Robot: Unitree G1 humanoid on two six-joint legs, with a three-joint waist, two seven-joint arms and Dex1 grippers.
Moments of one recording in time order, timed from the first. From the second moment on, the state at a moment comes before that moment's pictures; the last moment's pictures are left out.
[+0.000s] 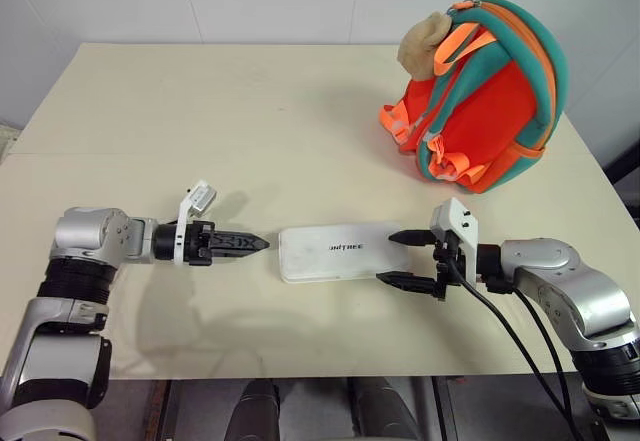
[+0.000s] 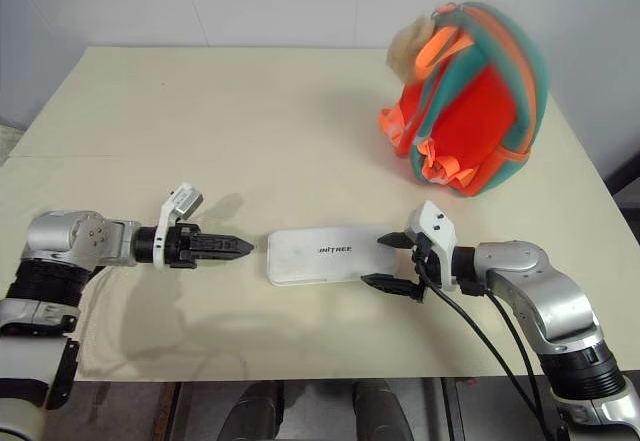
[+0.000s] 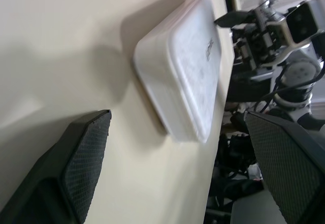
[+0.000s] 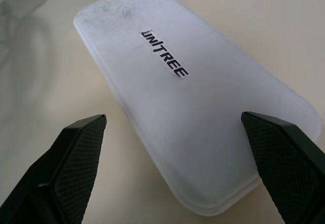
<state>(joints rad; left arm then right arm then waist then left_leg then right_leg) -0.72 0.79 -0.12 0.40 -0.65 1.33 -1.18 -0.32 -0.75 0.06 -0.29 0.50 0.67 0.98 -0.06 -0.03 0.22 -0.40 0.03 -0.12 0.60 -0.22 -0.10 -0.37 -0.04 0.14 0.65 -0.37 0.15</state>
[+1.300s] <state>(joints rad) -0.76 0.43 0.12 0.45 -0.73 1.57 -0.91 -0.27 -0.78 0.02 -0.33 0.52 0.68 0.95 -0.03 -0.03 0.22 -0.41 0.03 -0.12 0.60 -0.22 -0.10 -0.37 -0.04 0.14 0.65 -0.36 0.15</state>
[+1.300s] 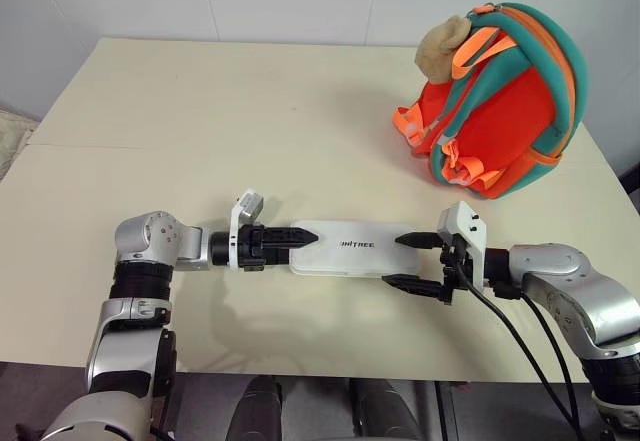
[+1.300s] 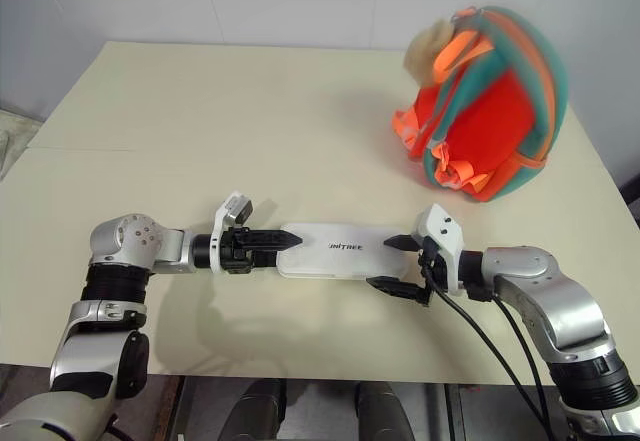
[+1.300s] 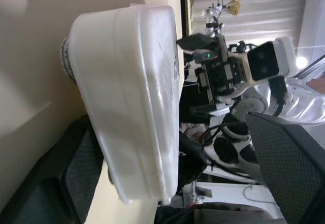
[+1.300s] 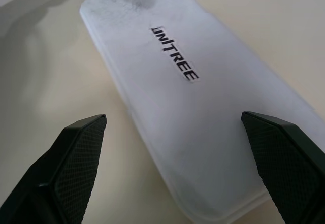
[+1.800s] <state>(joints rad) -0.77 0.45 0.02 0.45 -0.73 1.59 -0.95 -0.24 -0.78 0.00 -0.36 0.53 0.68 0.93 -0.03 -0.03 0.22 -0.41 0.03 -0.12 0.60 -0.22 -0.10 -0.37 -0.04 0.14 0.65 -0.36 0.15</state>
